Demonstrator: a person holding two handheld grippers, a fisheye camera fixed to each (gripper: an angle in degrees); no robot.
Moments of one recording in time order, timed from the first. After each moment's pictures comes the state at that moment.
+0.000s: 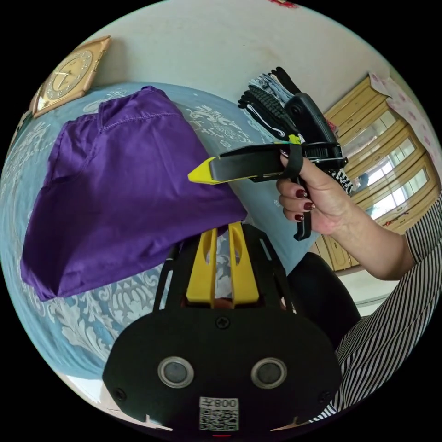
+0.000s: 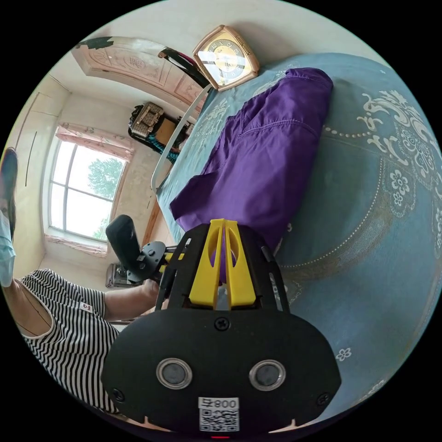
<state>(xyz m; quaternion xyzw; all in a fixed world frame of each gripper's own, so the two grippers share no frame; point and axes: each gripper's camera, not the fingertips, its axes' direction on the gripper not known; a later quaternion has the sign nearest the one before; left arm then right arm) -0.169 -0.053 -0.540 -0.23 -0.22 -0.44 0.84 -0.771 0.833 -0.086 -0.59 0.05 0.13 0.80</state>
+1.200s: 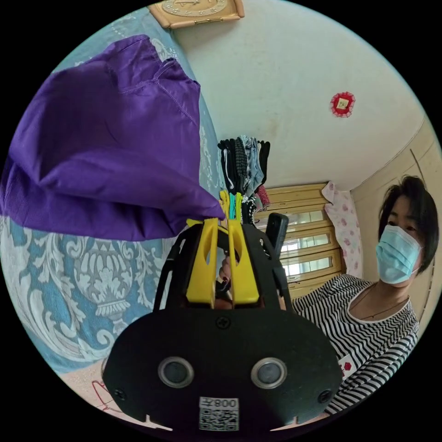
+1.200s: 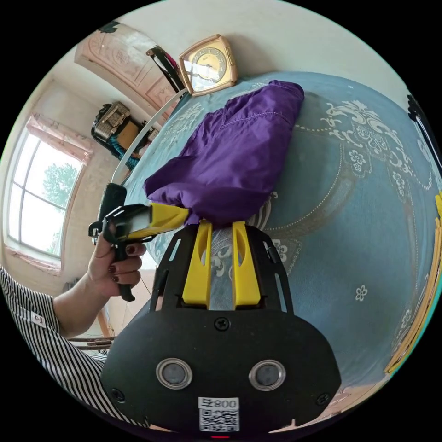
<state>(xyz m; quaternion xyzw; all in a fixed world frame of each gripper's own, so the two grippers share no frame) -0.185 0.063 -0.713 0.06 -0.01 -0.64 0.77 -0.925 0.798 -0.188 -0.56 0.20 0.05 0.80</state>
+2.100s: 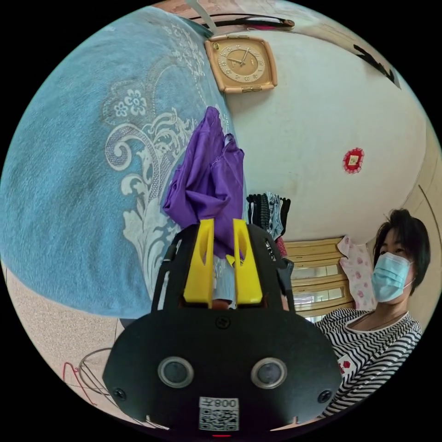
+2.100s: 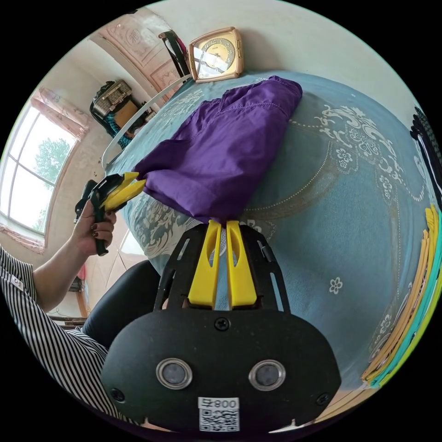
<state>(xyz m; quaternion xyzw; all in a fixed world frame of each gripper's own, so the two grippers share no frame) -0.119 0.116 -0.850 0.15 -0.17 -0.69 0.69 -0.989 0.808 -0.207 -0.59 0.20 -0.02 0.78</state>
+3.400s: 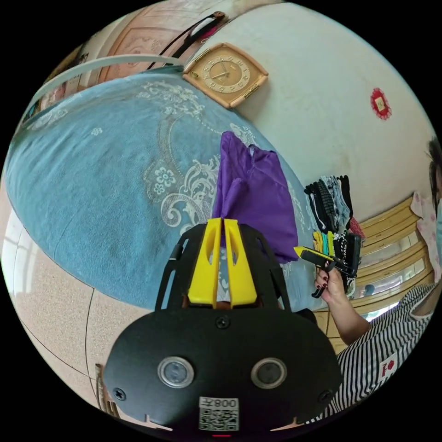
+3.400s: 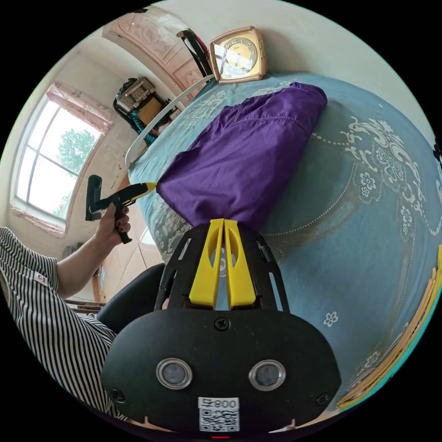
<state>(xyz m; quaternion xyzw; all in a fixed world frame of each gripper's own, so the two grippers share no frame) -0.082 -0.013 -0.819 -0.04 -0.38 -0.60 0.70 -0.950 0.870 -0.175 -0.61 0.11 0.00 0.79</state>
